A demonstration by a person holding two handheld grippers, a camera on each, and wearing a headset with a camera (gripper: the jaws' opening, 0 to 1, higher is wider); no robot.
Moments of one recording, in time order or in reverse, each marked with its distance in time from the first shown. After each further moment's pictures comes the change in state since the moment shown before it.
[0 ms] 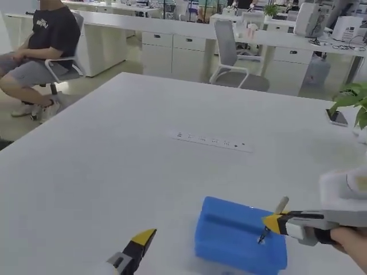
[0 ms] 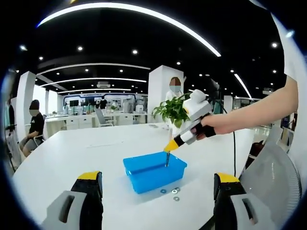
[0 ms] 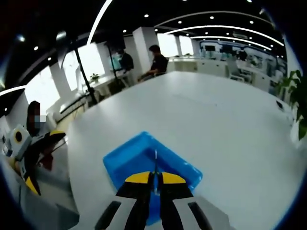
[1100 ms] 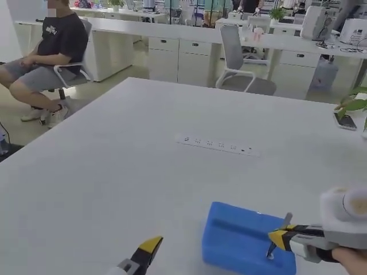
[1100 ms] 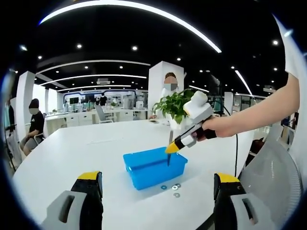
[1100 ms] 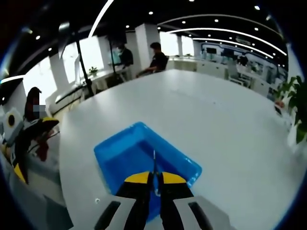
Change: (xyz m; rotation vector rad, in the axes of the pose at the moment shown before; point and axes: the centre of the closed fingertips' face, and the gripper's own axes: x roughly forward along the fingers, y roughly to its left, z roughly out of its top) left arm -0.001 -0.001 -0.007 -0.009 0.026 -0.005; right arm 0.002 -0.002 -0.017 -0.062 -0.003 -0.043
